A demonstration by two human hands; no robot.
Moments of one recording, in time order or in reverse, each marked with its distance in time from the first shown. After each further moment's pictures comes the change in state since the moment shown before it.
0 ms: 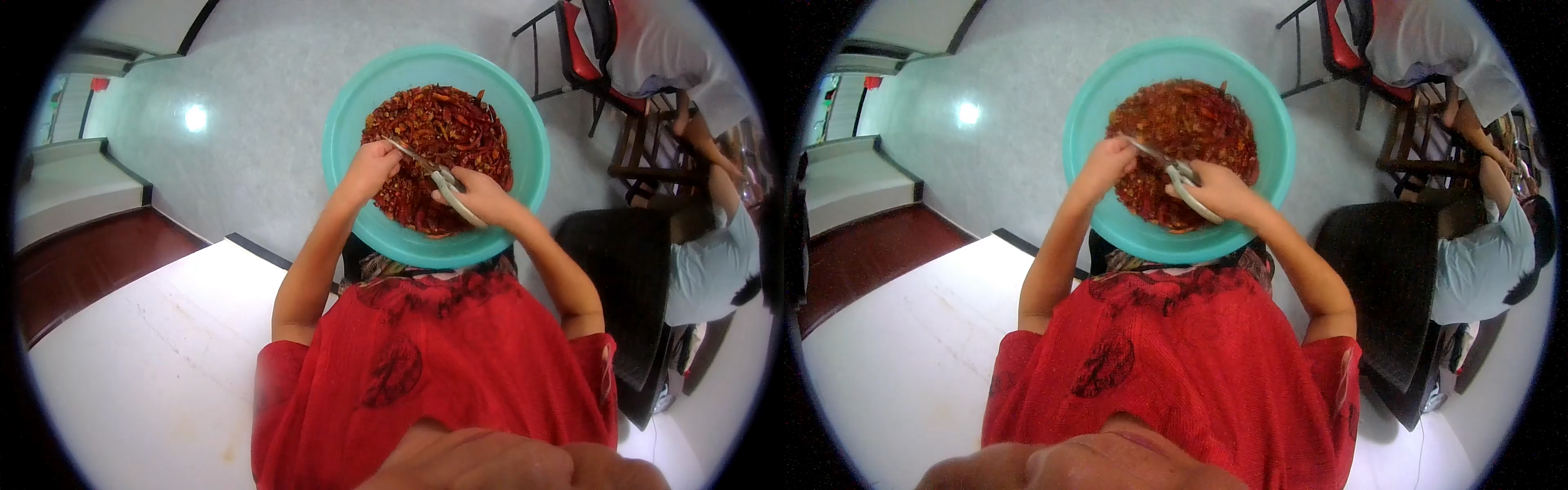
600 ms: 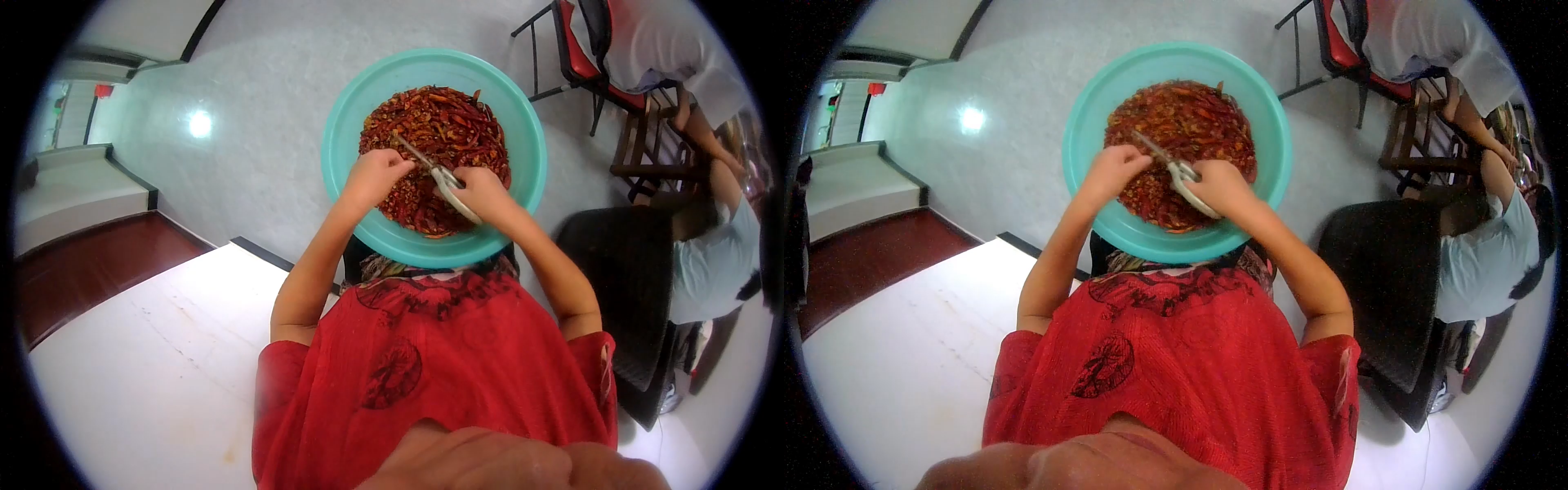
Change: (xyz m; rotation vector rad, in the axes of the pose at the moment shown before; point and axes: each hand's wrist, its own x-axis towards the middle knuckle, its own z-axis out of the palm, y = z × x) left_hand -0.002 -0.005 0.007 0.572 0.080 0.137; right_hand 0.005 0.020 0.010 -0.118 0.135 -0.031
